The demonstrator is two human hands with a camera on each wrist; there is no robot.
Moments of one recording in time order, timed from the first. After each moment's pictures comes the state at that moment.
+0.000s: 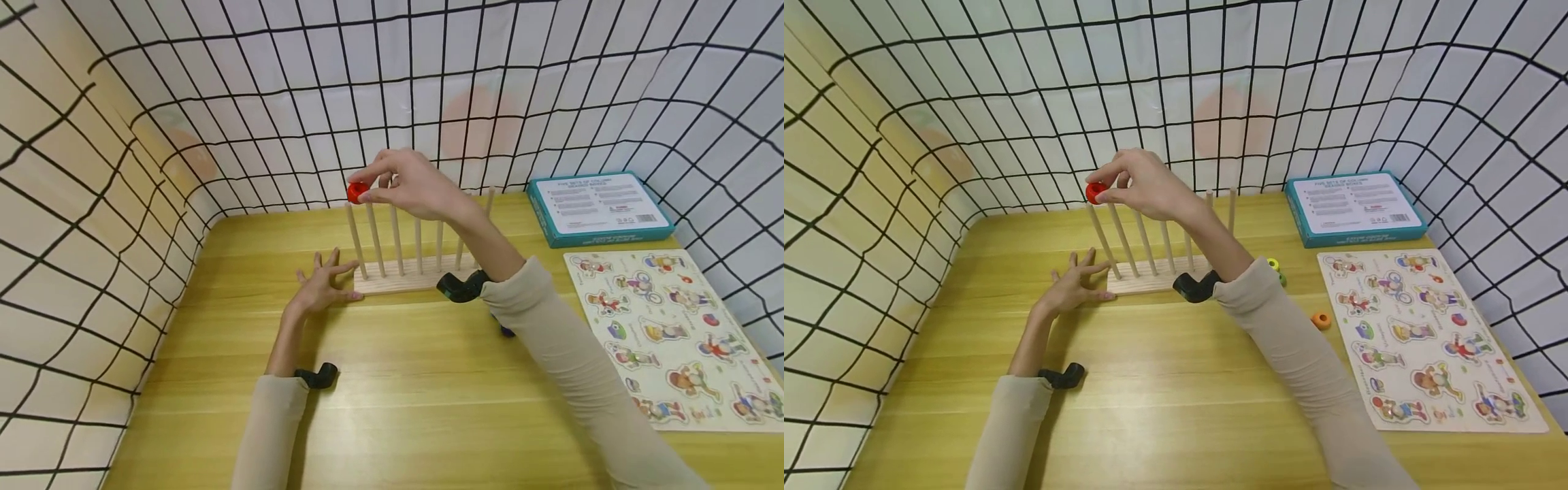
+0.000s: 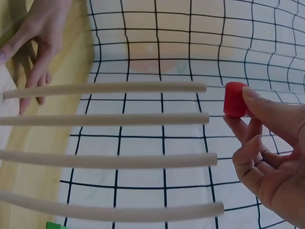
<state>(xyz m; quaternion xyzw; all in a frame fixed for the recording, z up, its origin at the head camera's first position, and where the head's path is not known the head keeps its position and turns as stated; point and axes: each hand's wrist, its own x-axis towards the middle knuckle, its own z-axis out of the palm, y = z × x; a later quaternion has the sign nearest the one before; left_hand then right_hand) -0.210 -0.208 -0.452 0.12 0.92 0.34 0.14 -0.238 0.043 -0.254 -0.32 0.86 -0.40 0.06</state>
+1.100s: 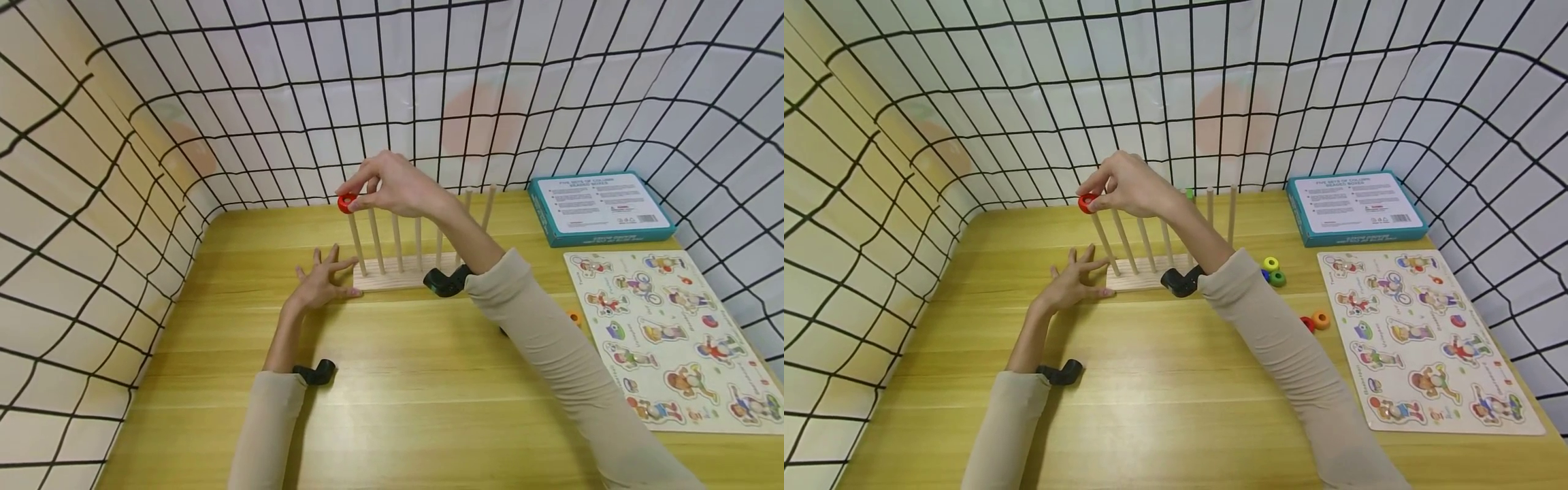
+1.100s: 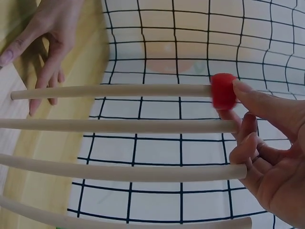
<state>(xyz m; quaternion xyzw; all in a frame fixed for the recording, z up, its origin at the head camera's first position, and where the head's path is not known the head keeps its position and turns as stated) -0.213 -0.209 -0.454 0.11 0.92 0.34 0.15 -0.252 0.024 -0.259 -0.34 0.86 -0.36 0.10</state>
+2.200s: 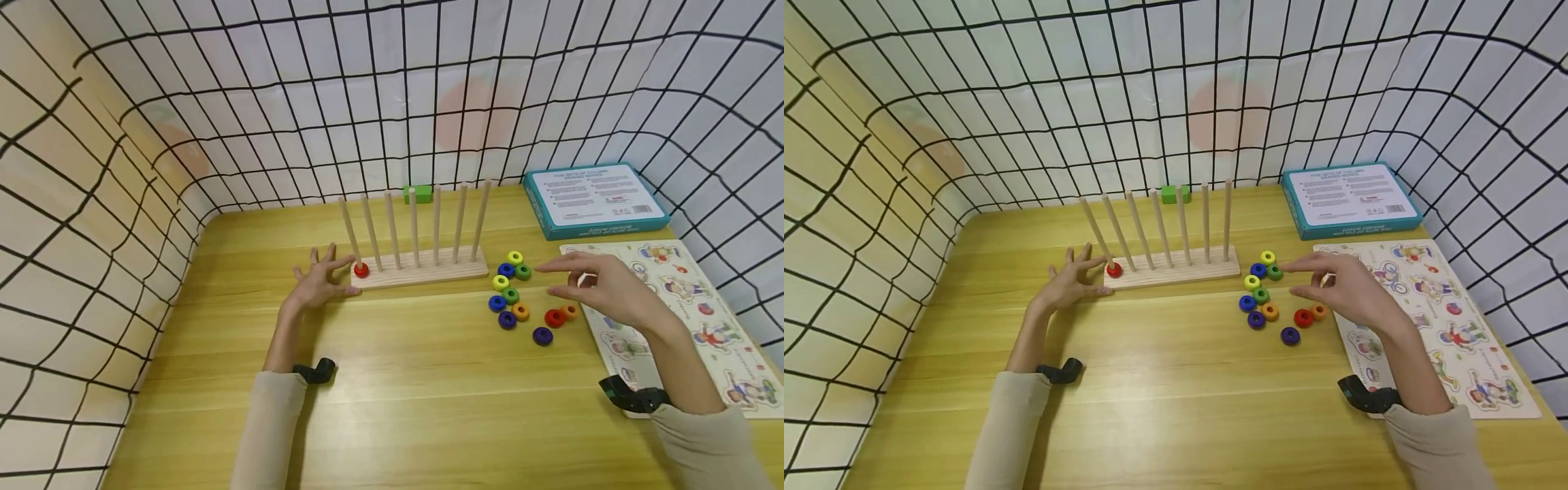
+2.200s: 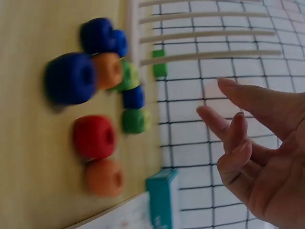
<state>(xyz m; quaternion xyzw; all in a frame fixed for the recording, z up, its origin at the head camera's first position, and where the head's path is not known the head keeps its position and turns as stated) -0.211 -0.207 -0.454 0.12 0.92 0.35 0.15 -0.133 0.286 -0.374 -0.16 0.93 -0.33 0.04</state>
